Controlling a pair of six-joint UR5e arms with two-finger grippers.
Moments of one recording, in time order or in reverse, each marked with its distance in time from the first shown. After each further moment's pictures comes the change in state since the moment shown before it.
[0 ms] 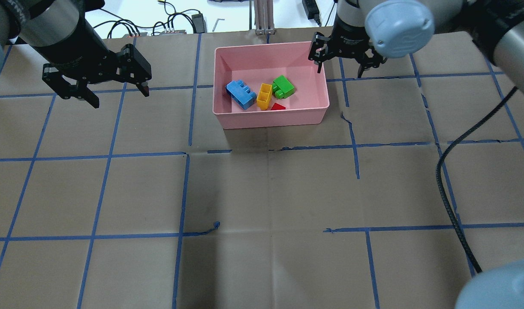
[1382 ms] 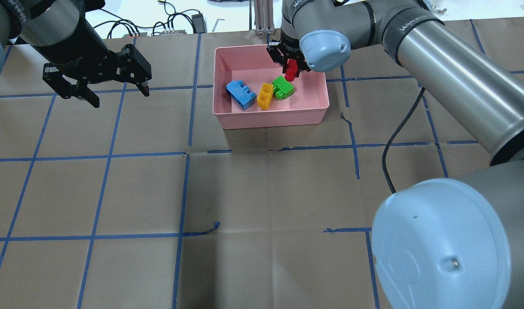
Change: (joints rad) left arm -0.001 0.000 -0.001 0.001 0.001 0.004; right arm 0.160 0.338 -0.142 -0.374 -0.012 0.276
